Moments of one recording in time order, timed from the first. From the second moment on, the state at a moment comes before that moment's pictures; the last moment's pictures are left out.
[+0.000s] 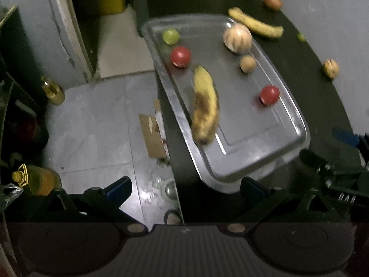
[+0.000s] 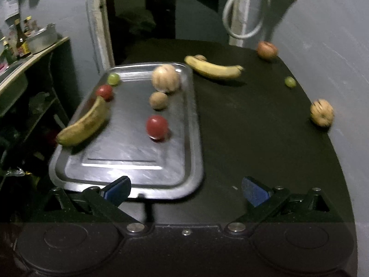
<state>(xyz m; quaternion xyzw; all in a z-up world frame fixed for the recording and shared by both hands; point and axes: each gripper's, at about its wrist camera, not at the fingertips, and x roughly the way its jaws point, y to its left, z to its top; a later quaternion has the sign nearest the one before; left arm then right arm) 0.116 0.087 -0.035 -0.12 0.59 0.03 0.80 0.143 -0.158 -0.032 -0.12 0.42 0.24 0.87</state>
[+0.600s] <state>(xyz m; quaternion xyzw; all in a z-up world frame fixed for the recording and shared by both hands) 0.150 0.035 -0.008 -0.04 0.61 0.01 0.79 0.180 -0.248 -0.038 -0.02 0.44 0.10 0.89</state>
